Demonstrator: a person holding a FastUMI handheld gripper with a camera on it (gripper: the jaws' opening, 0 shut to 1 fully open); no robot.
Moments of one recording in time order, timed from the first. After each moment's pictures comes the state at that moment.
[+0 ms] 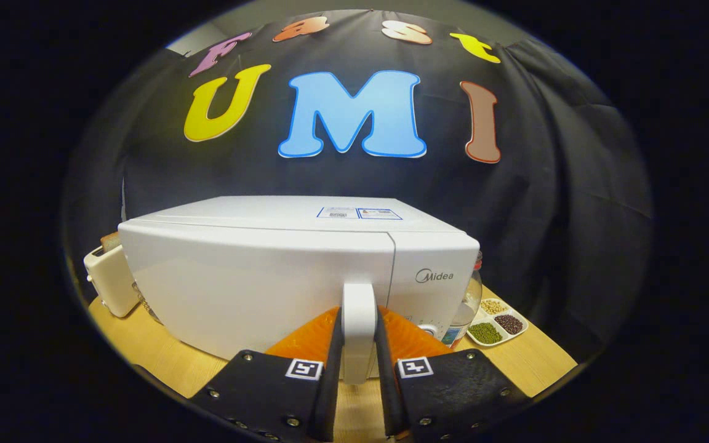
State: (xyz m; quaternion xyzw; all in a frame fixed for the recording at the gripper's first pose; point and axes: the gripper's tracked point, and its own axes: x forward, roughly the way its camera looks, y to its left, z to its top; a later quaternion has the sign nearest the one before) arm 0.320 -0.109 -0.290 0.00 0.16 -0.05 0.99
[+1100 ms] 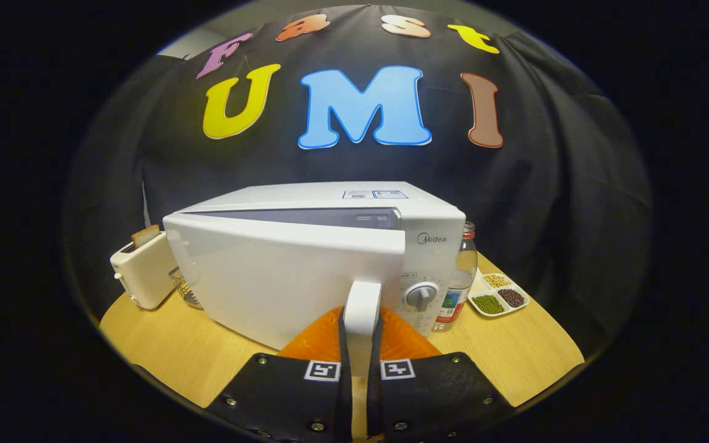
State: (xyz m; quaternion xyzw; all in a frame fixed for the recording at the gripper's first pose) arm 0.238 -0.082 -0.284 0.03 0.20 -0.01 0.98
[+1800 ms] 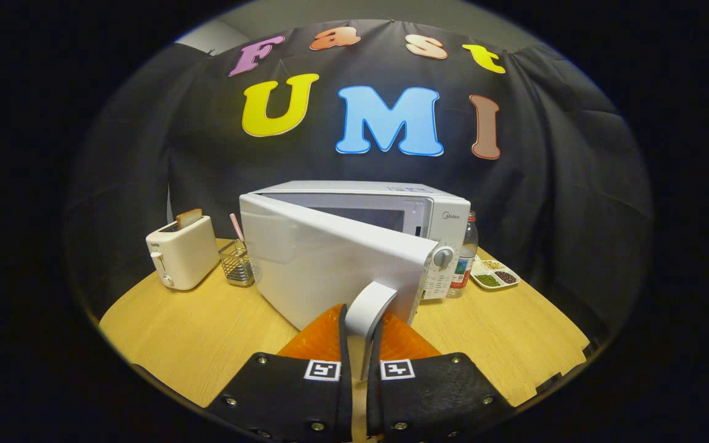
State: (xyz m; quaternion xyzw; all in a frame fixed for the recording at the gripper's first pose) arm 0.117 0.008 -0.274 0.01 0.18 -0.01 0.98
